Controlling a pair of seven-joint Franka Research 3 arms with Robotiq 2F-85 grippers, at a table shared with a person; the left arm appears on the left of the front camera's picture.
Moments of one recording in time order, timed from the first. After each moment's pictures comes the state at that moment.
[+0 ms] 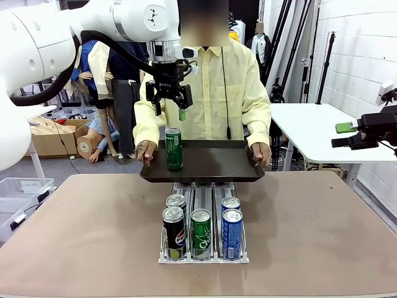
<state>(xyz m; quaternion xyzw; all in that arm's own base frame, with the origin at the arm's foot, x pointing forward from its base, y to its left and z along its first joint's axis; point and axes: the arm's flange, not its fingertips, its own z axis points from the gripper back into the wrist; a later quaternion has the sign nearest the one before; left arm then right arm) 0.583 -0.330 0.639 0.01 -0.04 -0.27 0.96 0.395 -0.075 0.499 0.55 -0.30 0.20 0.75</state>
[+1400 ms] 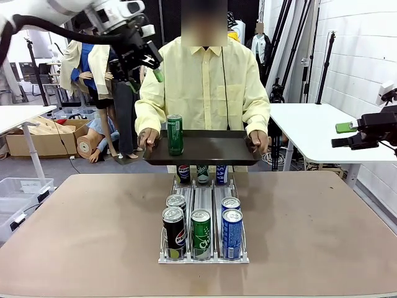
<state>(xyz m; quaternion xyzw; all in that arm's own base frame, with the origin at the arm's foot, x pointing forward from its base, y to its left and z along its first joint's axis) 0.569 -0.194 0.716 -0.22 -0.10 -0.15 0.96 0.395 -0.075 0.498 0.55 -0.30 0.20 0.75</state>
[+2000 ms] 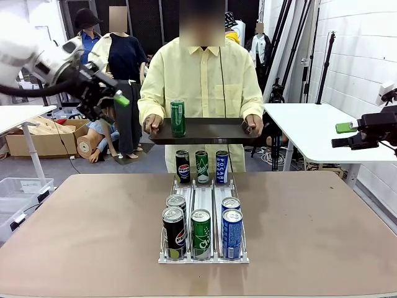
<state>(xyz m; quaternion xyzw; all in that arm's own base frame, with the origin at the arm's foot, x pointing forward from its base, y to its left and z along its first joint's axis) 0.522 -0.068 0.605 -0.42 -0.10 -0.17 0.89 0.395 -0.075 0.498 0.55 -0.30 0.20 0.75</state>
